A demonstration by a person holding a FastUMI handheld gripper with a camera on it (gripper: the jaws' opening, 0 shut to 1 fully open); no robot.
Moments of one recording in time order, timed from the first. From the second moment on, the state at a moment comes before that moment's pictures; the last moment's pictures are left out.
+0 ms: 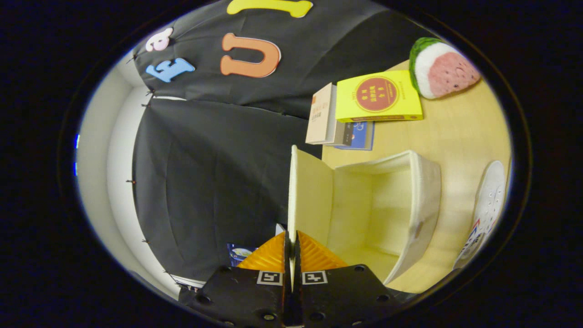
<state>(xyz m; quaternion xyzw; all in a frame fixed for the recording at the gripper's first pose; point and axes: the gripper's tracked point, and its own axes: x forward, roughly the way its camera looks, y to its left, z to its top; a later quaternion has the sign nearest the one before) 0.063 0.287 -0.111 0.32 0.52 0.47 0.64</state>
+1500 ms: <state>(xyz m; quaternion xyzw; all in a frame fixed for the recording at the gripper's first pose) 0.035 0.272 -0.182 0.15 0.54 0.38 0.74</state>
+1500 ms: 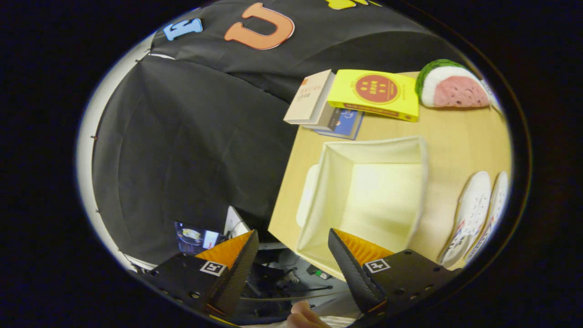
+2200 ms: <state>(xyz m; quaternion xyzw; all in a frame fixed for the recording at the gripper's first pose) 0.076 0.046 -0.317 0.02 0.57 0.19 0.80</state>
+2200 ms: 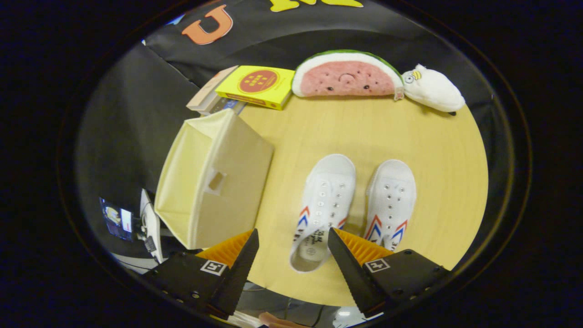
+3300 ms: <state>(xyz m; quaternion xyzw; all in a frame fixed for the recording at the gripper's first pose) 0.093 0.036 -0.399 0.11 0.64 0.13 0.75</state>
